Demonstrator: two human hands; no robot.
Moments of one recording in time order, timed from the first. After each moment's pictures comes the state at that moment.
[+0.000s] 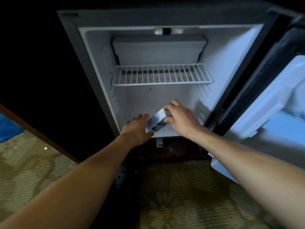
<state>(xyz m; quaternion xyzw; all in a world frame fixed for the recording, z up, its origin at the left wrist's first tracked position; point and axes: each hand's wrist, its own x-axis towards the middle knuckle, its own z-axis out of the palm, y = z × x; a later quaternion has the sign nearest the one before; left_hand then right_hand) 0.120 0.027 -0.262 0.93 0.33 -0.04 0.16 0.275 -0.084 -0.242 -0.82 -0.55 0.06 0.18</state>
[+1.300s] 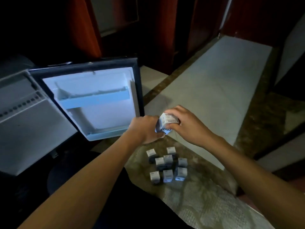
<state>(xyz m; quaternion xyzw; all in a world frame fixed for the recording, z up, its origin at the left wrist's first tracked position) 0.147 -0.509 -0.079 0.98 -0.16 -0.06 0.06 0.134 -0.697 -0.069 -0.92 -0.21 -0.01 0.33</state>
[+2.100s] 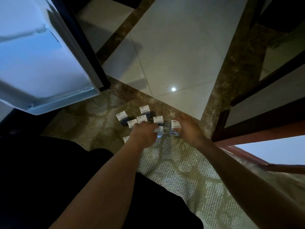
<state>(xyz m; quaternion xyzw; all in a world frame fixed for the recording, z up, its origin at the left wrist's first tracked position) 0.105 -0.608 -0.283 0.93 -0.24 -0.26 0.07 0.074 -0.819 -0.302 -0.96 0.03 0.16 0.23</state>
